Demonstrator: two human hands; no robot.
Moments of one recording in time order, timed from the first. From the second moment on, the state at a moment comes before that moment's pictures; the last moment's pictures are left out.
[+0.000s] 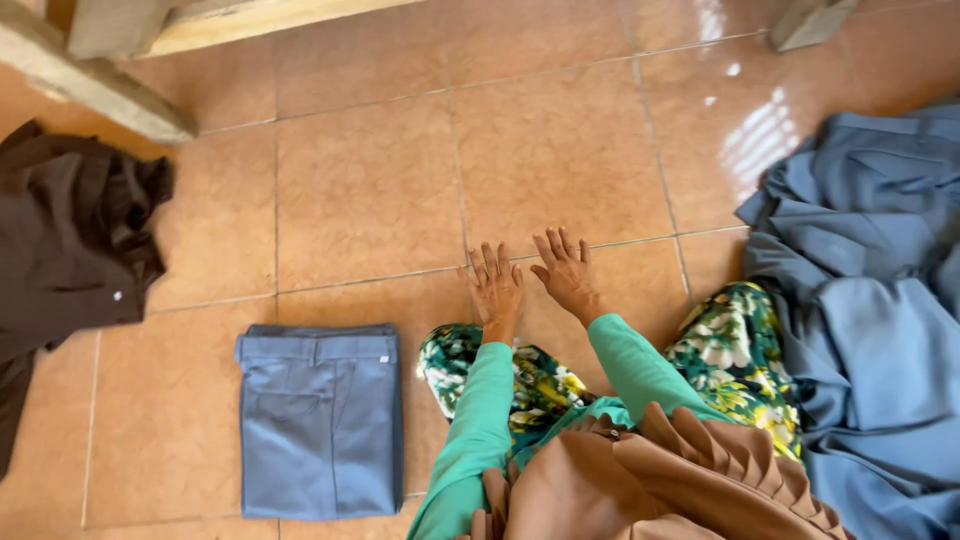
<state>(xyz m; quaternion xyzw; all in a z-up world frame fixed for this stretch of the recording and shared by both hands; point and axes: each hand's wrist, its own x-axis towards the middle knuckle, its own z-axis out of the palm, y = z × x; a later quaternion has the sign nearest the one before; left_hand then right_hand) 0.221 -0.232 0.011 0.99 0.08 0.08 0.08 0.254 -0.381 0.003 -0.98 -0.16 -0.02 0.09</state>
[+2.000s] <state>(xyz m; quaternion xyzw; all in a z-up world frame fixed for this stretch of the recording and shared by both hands) 0.216 -0.796 0.043 0.80 -0.15 -0.16 0.56 -0.134 -0.843 0.157 -0.71 0.42 -0.42 0.37</state>
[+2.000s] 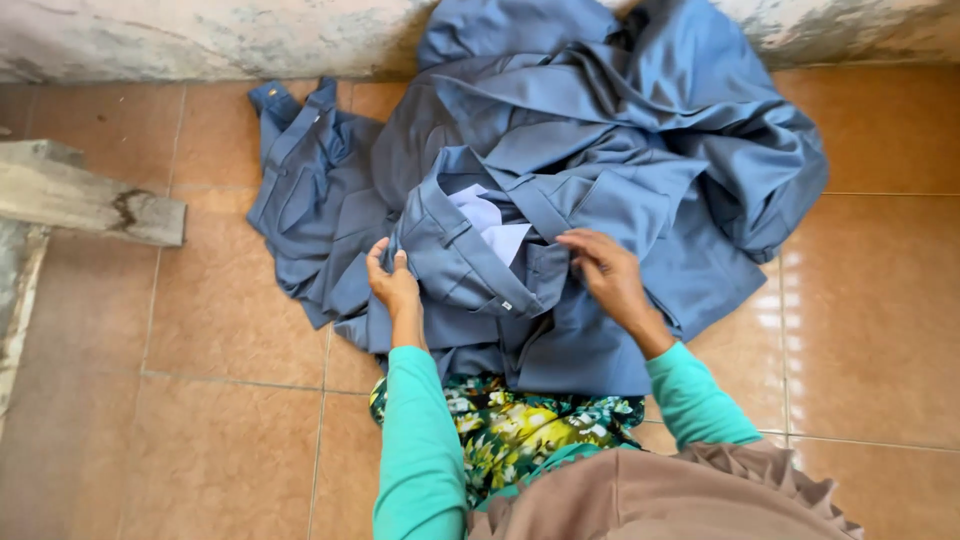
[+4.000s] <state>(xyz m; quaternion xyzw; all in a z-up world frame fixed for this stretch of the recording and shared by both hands) 0.218 -0.589 0.067 0.51 0.19 -0.30 0.78 -0.008 -0.767 0.124 -0.97 0.04 -0.24 -0.04</state>
